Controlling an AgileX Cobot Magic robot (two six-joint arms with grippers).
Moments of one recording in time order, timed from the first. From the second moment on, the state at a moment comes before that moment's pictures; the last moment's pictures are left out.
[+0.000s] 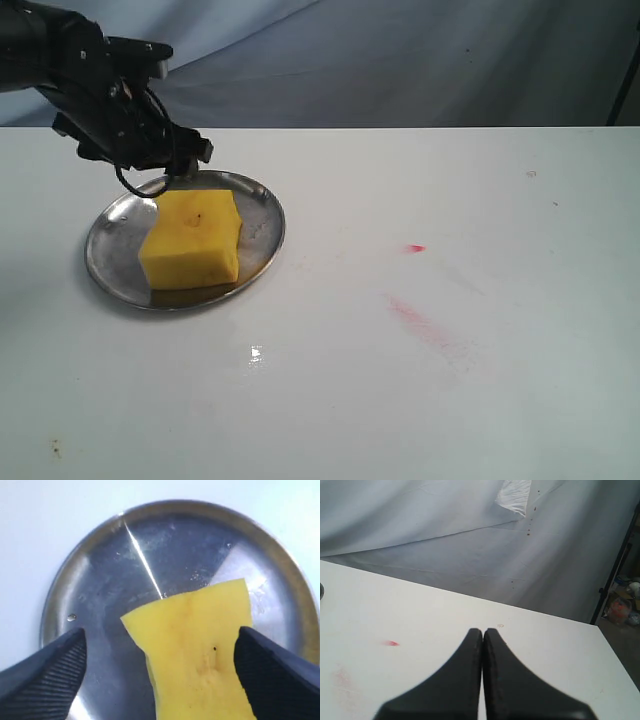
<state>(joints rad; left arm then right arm) -0.29 1.97 -1.49 0.10 0.70 -0.10 0.07 0.00 0.00 0.07 0.14 -0.28</state>
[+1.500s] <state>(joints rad) -0.03 0.76 -0.54 0.18 0.06 -0.14 0.07 0.00 0.00 0.07 0.14 -0.28</state>
